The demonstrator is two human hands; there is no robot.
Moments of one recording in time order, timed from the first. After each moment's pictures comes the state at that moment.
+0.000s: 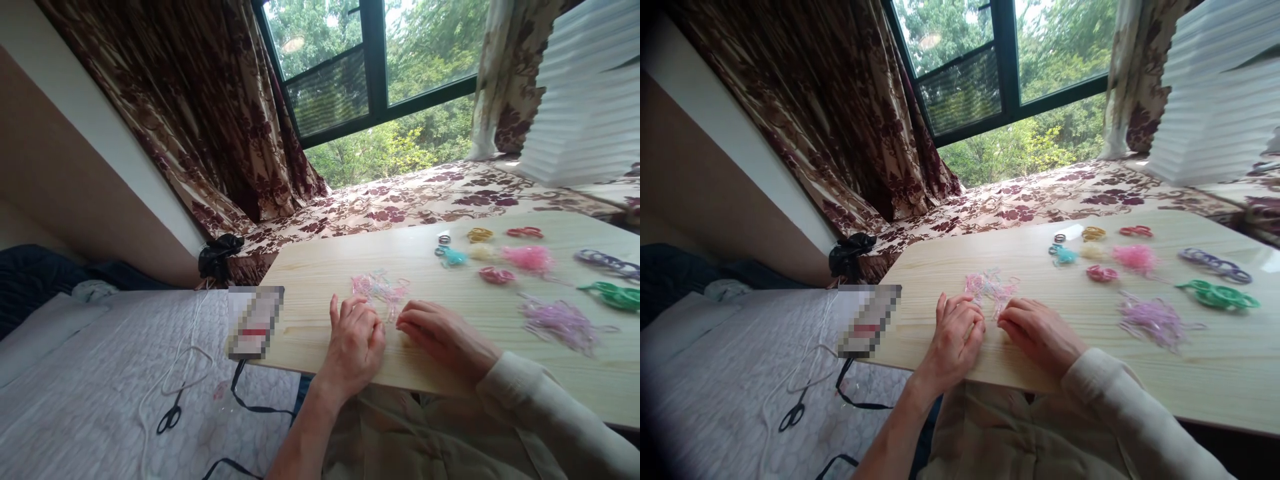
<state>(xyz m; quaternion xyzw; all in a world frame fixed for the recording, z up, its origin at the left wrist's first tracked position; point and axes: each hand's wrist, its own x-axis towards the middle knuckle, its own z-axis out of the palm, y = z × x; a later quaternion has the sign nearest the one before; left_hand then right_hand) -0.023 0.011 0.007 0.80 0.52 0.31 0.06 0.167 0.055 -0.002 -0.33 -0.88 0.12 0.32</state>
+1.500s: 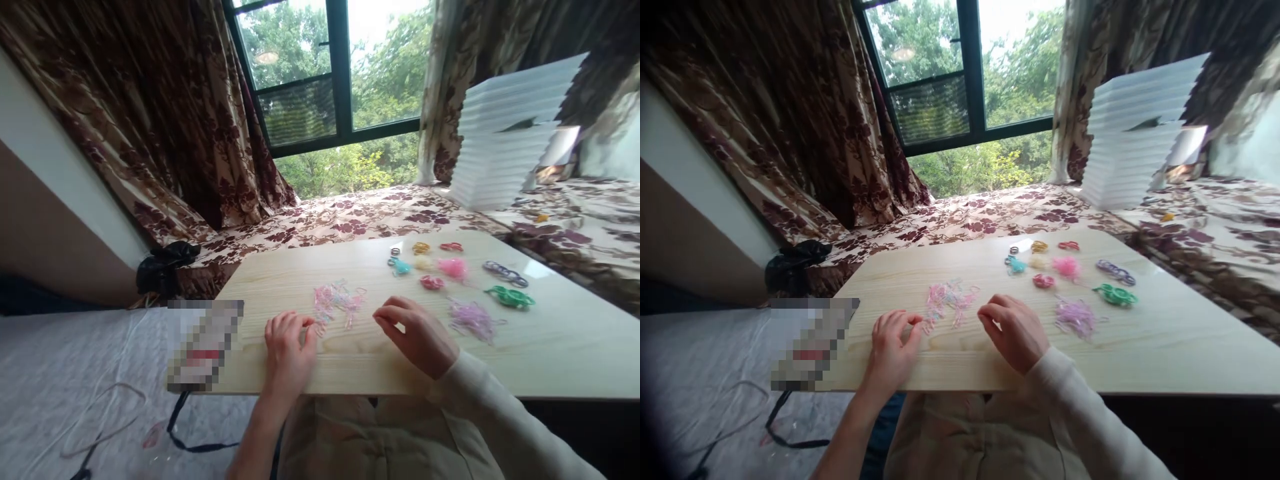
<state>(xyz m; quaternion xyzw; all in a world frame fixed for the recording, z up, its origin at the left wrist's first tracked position) -0.051 0.027 -0.022 0.70 0.60 0.39 -0.03 0.191 0.042 0.012 -0.45 -0.82 0.02 0.35</state>
